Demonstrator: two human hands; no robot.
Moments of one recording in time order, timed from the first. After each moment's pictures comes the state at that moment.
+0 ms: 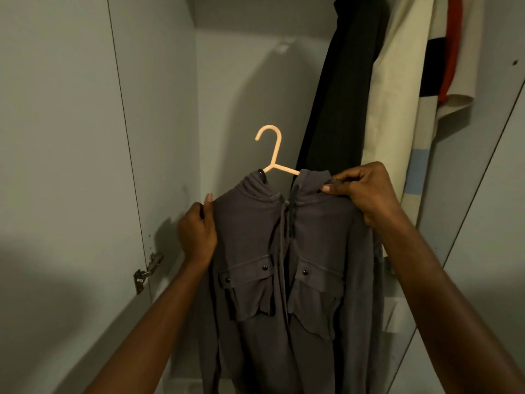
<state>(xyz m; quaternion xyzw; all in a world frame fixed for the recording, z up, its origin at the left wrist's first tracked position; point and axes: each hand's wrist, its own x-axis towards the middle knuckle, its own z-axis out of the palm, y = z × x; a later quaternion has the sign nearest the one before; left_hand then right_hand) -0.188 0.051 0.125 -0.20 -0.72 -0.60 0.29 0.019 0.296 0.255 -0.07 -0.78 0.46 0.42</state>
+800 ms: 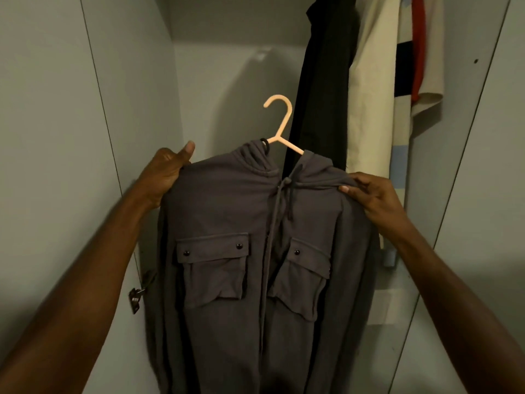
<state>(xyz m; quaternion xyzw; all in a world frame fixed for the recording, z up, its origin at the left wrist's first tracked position) -0.228 0.001 0.282 -0.40 -0.68 -0.62 0.04 0.052 0.332 0.228 0.00 -0.82 0.38 0.42</state>
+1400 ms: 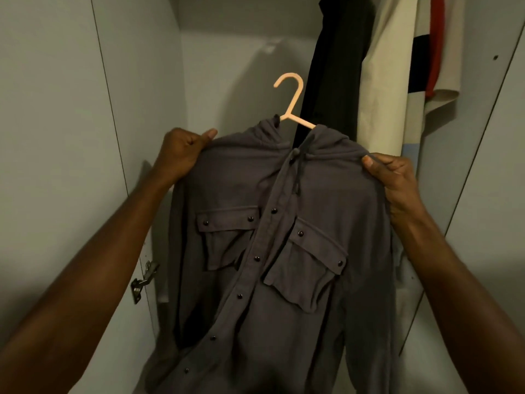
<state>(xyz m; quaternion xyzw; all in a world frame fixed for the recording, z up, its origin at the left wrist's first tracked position) -0.264 0.032 0.284 -0.46 -0.68 -0.52 0.24 0.049 0.325 0.254 0.04 -0.69 0.56 0.46</state>
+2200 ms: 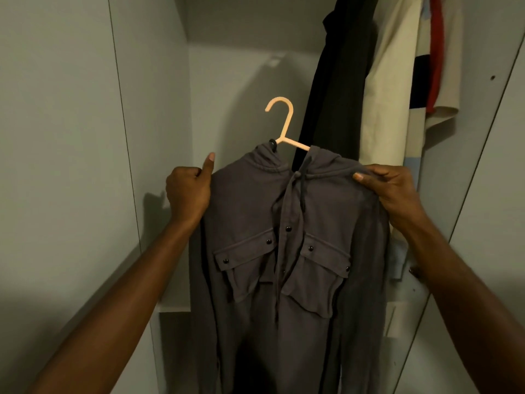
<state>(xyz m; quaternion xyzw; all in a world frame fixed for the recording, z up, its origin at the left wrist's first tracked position) -0.221 0.042 0.235 -0.24 -0.67 -0.64 0.29 0.044 0.333 0.262 0.01 -0.77 0.44 0.46</state>
